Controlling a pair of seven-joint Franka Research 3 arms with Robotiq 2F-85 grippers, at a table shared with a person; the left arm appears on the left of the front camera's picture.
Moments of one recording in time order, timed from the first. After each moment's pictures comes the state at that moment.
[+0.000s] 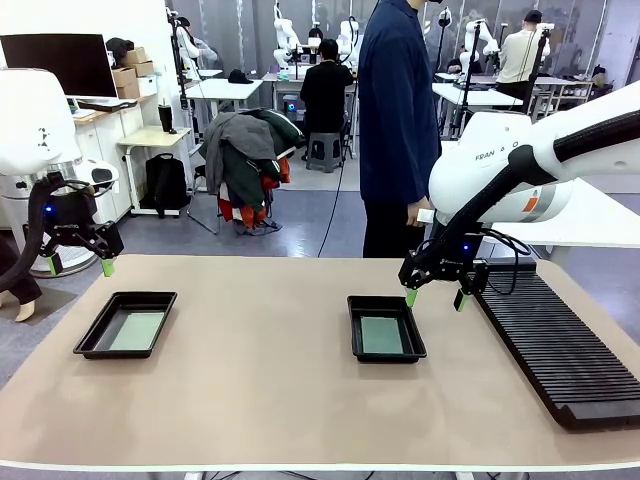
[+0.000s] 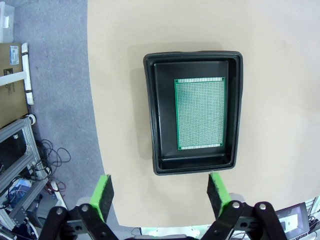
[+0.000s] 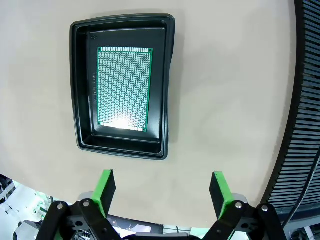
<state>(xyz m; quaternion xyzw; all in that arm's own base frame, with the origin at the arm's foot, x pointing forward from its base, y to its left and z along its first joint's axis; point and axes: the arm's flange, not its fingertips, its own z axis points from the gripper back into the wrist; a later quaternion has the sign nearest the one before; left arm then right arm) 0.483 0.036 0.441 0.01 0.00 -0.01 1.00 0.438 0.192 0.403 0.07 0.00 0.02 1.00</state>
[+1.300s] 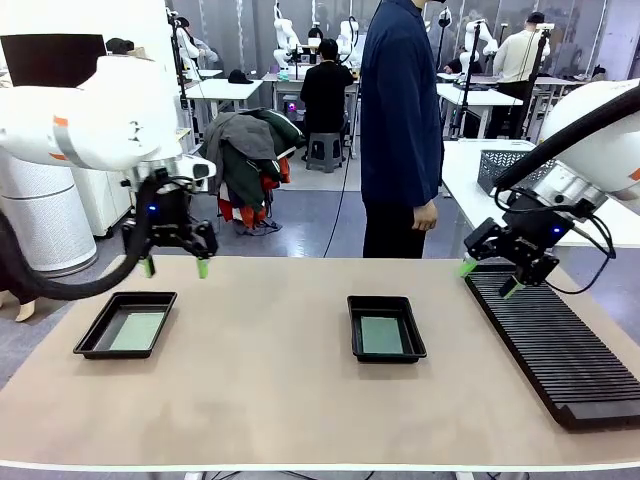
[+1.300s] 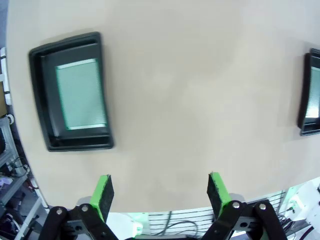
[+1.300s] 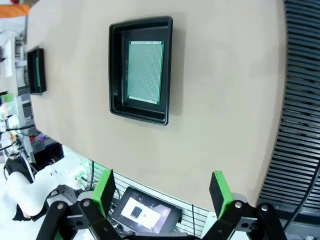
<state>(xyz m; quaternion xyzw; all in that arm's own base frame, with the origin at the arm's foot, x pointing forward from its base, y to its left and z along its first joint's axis) 0.447 -0.161 0.461 -0.02 0.00 -0.02 1.00 0.414 0.056 0.445 0.26 -0.01 0.01 0.97</state>
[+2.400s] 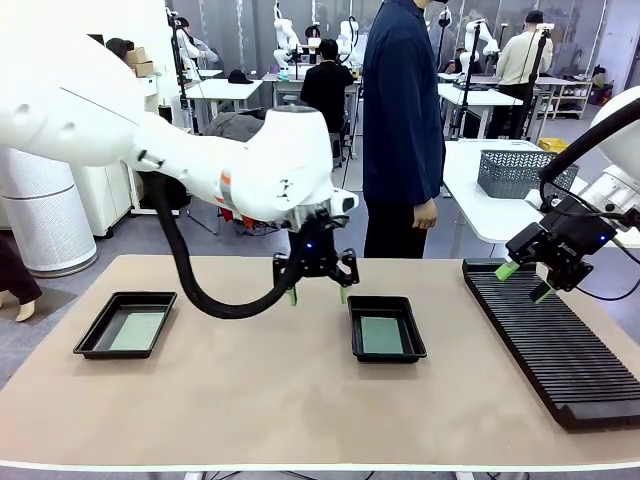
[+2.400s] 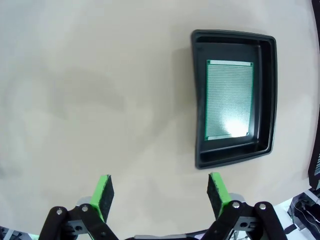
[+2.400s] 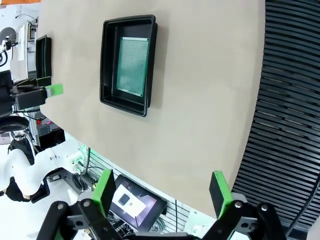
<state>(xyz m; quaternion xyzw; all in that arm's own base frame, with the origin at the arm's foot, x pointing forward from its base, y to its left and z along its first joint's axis) 0.448 -0.392 0.401 -0.05 -0.03 -0.04 1.00 0.423 -0.007 0.431 0.29 0.00 0.05 0.95</state>
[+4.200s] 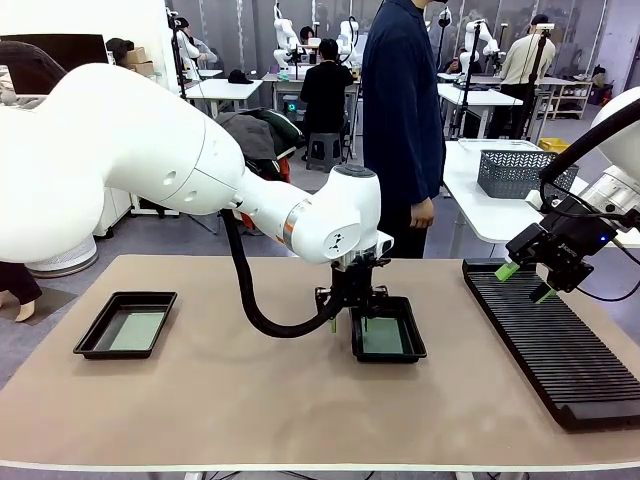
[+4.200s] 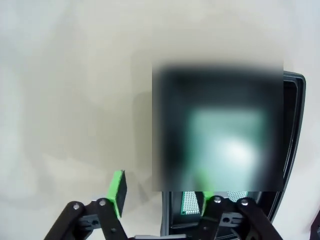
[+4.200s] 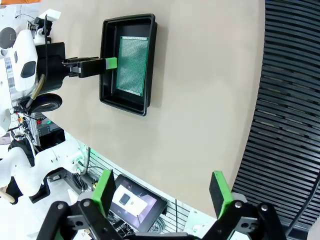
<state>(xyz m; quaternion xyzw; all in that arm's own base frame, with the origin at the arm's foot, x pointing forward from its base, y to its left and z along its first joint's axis) 0.489 -0.456 0.311 -0.02 -0.04 -0.01 1.00 0.422 -0.008 0.430 0.29 0.00 0.05 0.95</state>
